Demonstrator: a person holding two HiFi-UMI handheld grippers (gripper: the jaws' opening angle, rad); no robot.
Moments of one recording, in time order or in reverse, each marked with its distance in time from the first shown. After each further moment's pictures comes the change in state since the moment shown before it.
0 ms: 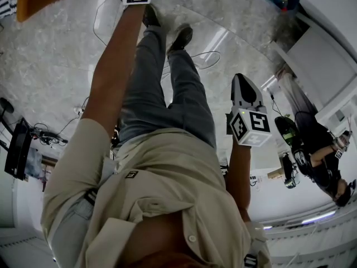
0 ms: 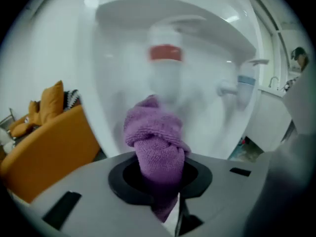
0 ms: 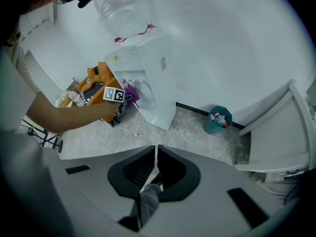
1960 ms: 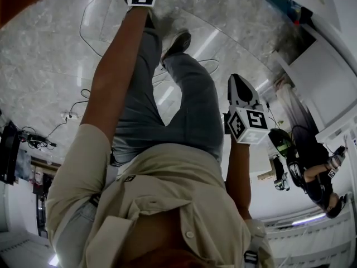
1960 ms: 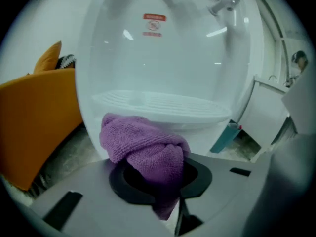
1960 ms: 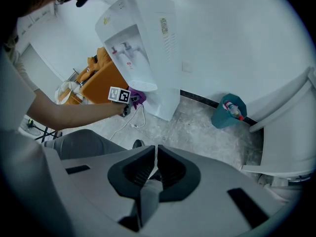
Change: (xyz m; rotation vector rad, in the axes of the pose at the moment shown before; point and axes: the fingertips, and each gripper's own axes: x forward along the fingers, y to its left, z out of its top) left arm 0.092 -0.023 -0.167 -0.081 0.047 -0.061; right arm 0.152 -0.020 -0.058 -0.042 0.070 0.028
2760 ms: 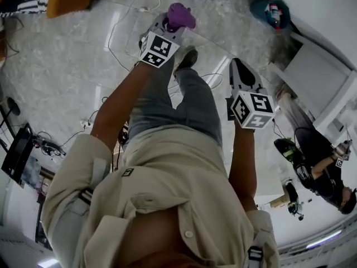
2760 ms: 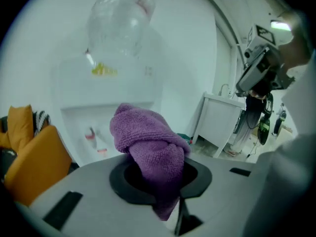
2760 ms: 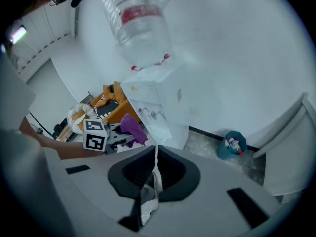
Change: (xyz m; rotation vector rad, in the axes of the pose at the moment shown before) left arm -0.269 -0.149 0.173 0.231 -0.064 -0.311; right arm -0.194 0.063 0.136 -0.024 -0.293 0.091
